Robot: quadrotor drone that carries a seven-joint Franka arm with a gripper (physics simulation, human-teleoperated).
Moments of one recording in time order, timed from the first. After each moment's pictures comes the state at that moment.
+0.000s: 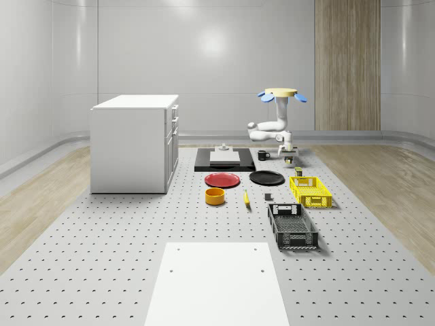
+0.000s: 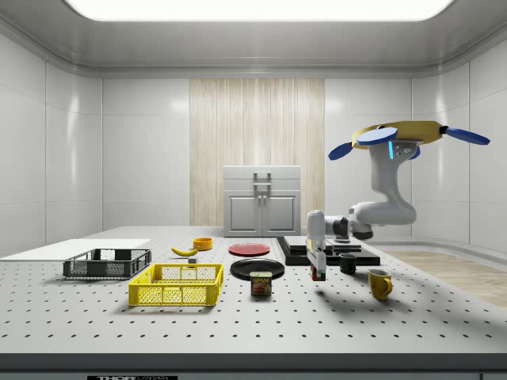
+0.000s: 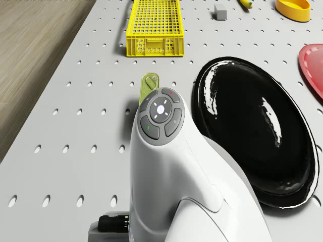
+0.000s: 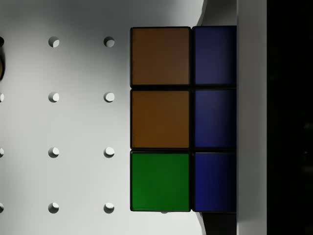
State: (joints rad) arm -1.19 -1.35 1.32 -2.82 -1.87 1.44 1.66
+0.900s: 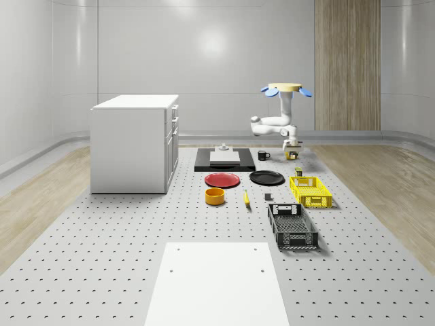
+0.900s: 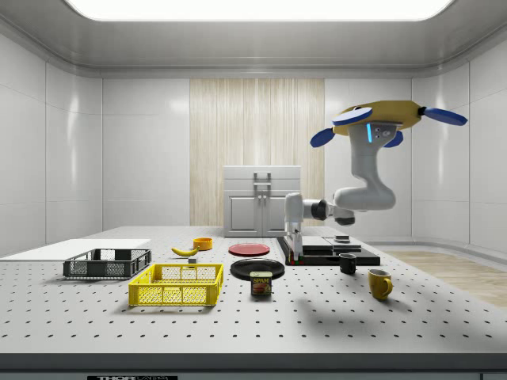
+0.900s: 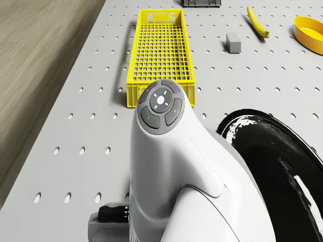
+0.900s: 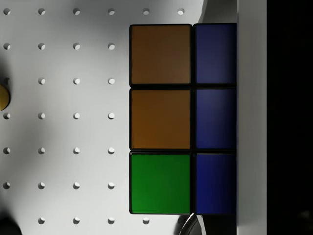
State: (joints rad) arm -1.20 -1.41 1.36 -2.83 -1.82 1.48 1.68
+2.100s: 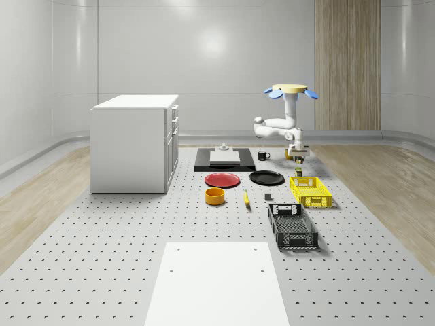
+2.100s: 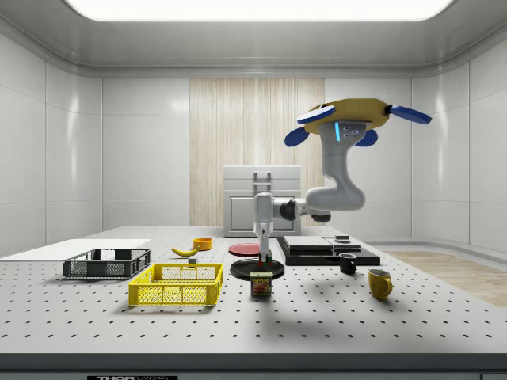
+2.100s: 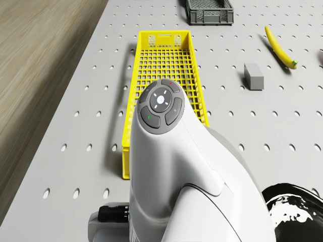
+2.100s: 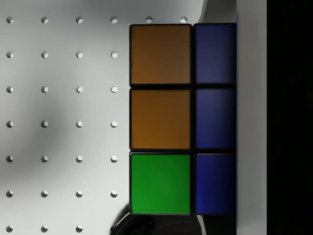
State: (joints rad) arm -1.22 -1.47 1.37 -2.82 -1.79 1.53 1.69
